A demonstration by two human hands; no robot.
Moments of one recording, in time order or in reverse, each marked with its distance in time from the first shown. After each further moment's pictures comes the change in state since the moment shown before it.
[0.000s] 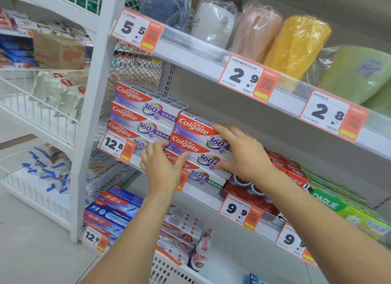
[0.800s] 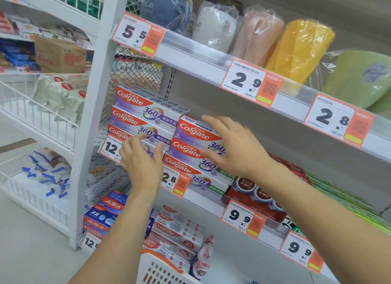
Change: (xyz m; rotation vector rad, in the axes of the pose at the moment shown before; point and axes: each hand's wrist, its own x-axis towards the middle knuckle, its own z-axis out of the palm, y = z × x) left_hand 0.026 -0.008 -0.029 -0.044 0.149 -0.008; right_hand 0.018 -0.027 -0.024 0.038 0.043 -0.082
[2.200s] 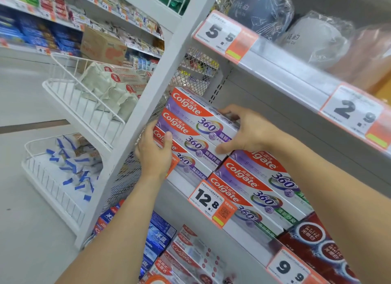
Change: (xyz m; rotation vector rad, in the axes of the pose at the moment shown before) left_hand 0.095 -0.086 0.000 -0.312 0.069 -0.135; right_hand 0.147 -0.049 0.024 0.180 -0.276 0.069
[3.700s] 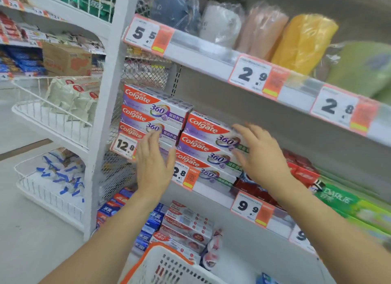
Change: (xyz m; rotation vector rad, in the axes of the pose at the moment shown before) left_hand -0.108 0.053 -0.001 0.418 -0.251 0.399; right_hand -0.176 0.082 0.040 -0.171 0.482 0.102
